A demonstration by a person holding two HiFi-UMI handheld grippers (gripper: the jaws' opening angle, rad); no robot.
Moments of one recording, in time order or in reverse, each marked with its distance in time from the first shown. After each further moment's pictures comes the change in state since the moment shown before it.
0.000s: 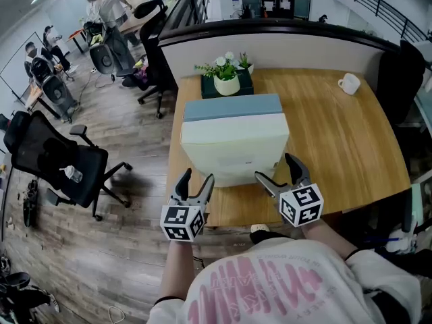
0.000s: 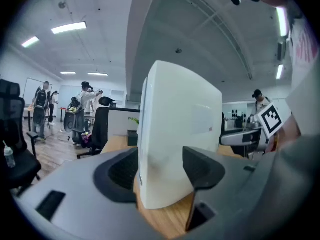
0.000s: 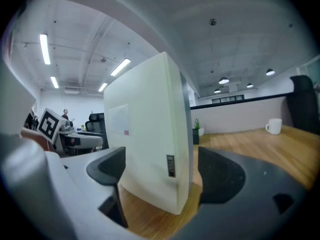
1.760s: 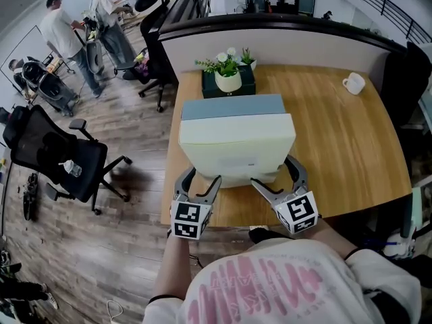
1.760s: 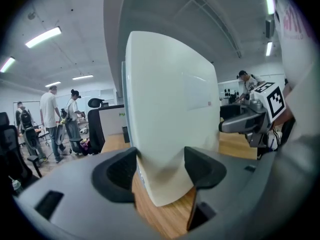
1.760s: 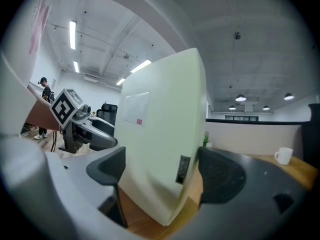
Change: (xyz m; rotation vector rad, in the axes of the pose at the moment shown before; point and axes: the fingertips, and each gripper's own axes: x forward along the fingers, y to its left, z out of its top) left arm 0.023 -0.019 -0.019 0.211 0.135 -0.030; right arm 0.004 0.018 0.000 -0.256 -0.066 0.082
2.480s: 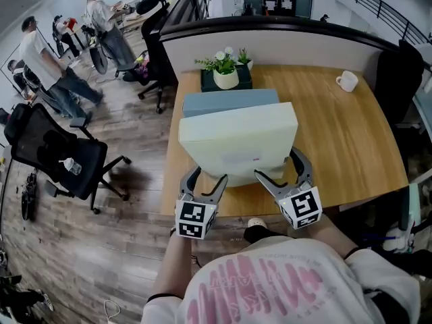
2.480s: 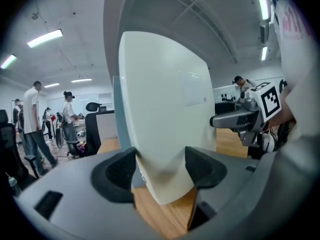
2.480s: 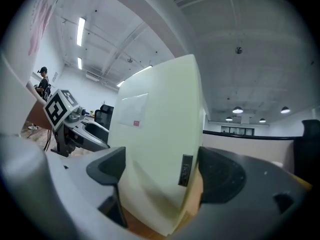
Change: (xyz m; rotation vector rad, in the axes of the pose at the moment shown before) left arm -0.032 -0.036 0.011 -0.003 -0.064 -0.023; right arm -0.042 0.003 0.033 -0.074 -0.073 -0.061
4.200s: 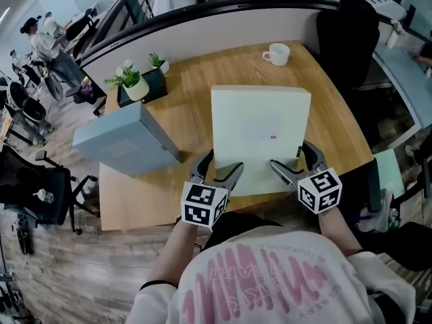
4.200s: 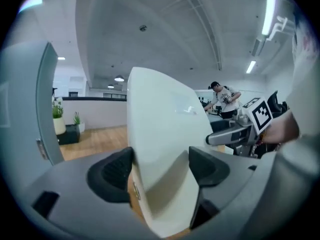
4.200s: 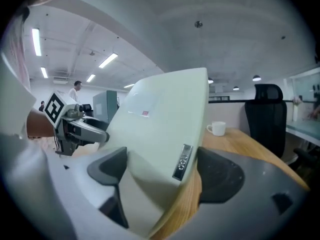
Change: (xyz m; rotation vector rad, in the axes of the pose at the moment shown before) left arm 0.181 -0.300 0.075 -0.051 0.065 -0.322; right arm -0.209 -0.265 -0.137 0.289 0.251 -0.171
